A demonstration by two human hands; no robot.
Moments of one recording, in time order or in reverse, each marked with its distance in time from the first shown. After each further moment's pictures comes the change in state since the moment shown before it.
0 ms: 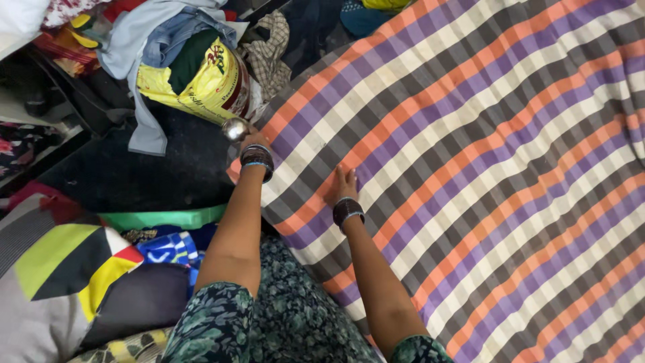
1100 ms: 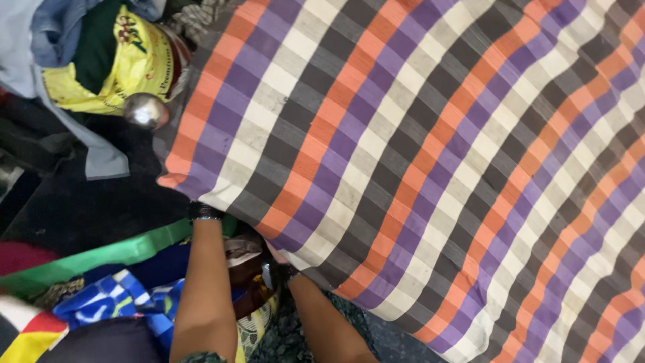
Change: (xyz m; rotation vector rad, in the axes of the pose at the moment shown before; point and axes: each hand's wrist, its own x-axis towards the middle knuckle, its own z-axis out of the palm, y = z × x) left_hand -0.040 -0.145 0.123 -1.781 -0.293 -0.204; right_hand -0.075 -0.107 0.346 -2.595 0.250 -0.131
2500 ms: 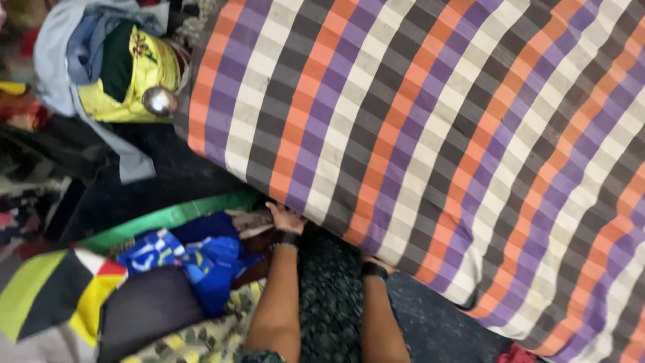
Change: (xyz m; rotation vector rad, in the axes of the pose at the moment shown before) left_hand -0.209 -0.168 0.027 -0.145 0.099 -0.425; right_hand -0.243 -0.100 0.115 -0.137 0.152 -1.002
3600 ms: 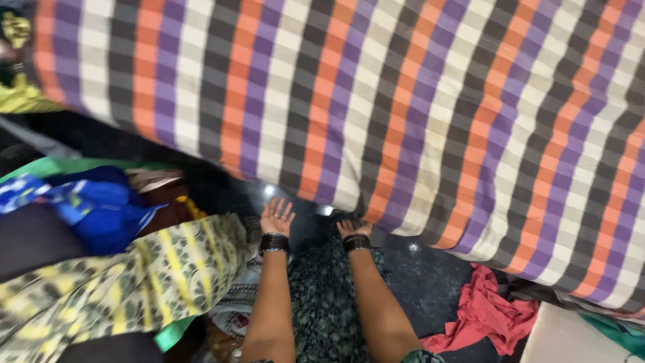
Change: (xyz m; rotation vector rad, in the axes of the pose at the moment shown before) left_hand -0.182 -0.322 -0.066 0.257 -0.086 0.027; right_hand 0.011 -0.322 -0.094 -0.231 0.317 0.255
